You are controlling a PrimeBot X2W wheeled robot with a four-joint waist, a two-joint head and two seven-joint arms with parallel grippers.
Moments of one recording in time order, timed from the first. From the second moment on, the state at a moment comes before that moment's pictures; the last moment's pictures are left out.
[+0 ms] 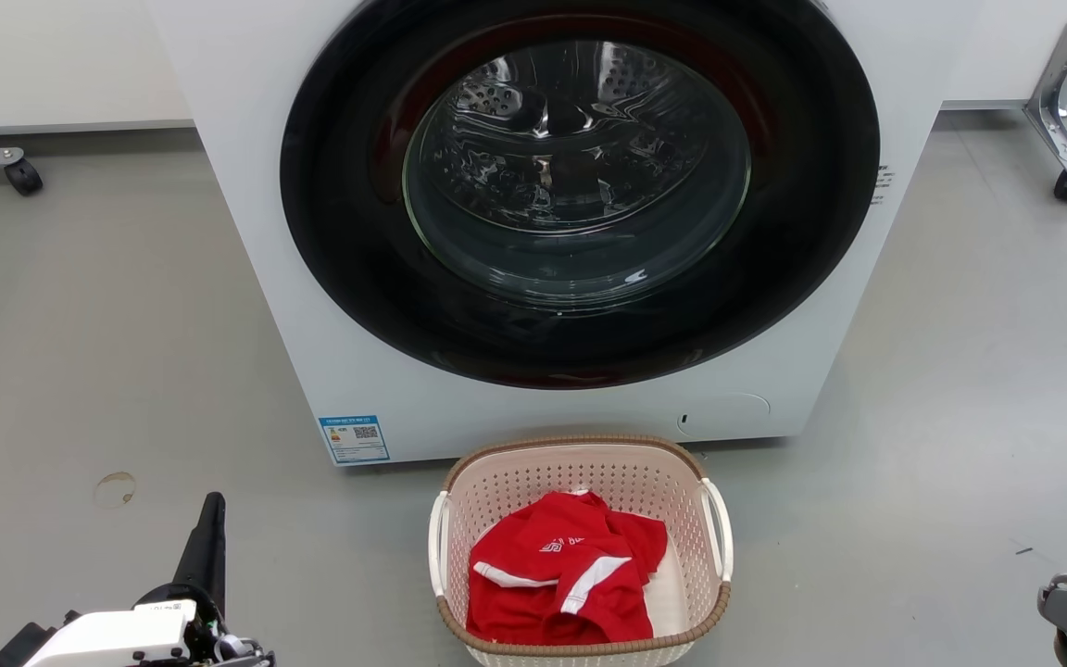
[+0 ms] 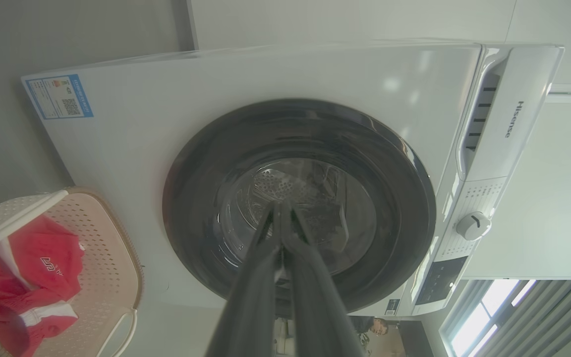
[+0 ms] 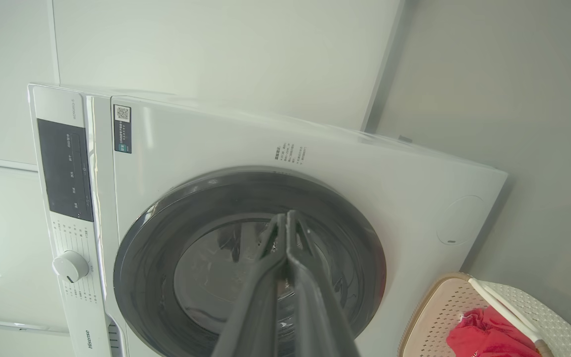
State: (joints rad) left arm -0.05 0.08 0.03 0.26 -1.65 -0.12 0.06; right arm -0.06 -0.03 -0.12 0.27 1.61 0.13 0.10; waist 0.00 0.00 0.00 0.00
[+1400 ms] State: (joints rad) left arm -0.05 0.06 0.05 0.27 -1.65 -0.12 0.08; right arm -0.06 -0.03 -0.12 0.27 1.61 0.13 0.11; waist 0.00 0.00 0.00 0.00
